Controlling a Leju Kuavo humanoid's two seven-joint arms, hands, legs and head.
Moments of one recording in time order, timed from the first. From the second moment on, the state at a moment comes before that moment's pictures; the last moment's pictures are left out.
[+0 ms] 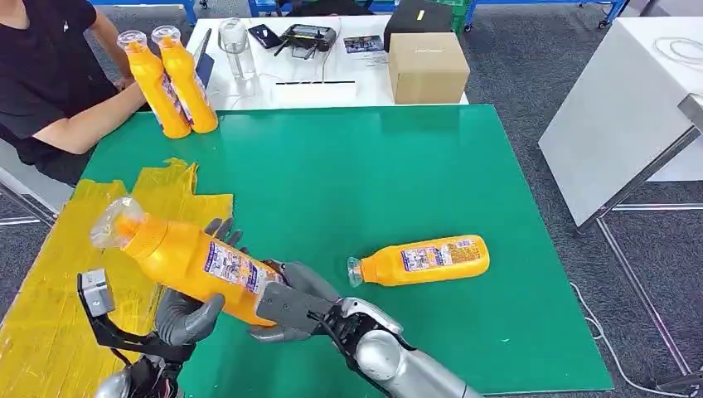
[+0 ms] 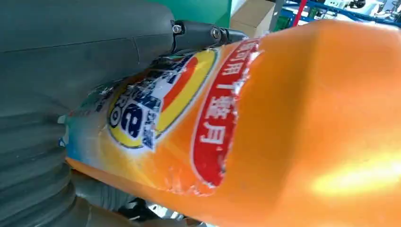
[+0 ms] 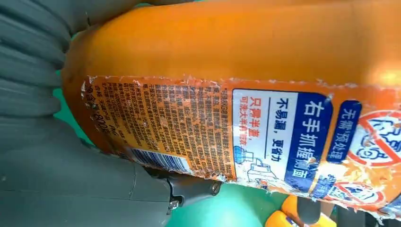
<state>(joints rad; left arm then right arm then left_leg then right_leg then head) 0.13 -0.03 -0.20 -1.79 0.56 -0.33 -0.13 -0.34 0.08 0.90 -1.33 0.18 0.12 0.12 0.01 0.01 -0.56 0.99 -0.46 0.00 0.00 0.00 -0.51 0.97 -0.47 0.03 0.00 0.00</state>
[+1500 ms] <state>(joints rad) 0.07 0.06 0.01 -1.75 -0.71 0.15 -0.34 -0.29 -0.12 0.70 -1.60 0.41 0.09 0.08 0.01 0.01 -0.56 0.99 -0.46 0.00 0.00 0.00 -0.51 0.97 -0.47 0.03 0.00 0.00</state>
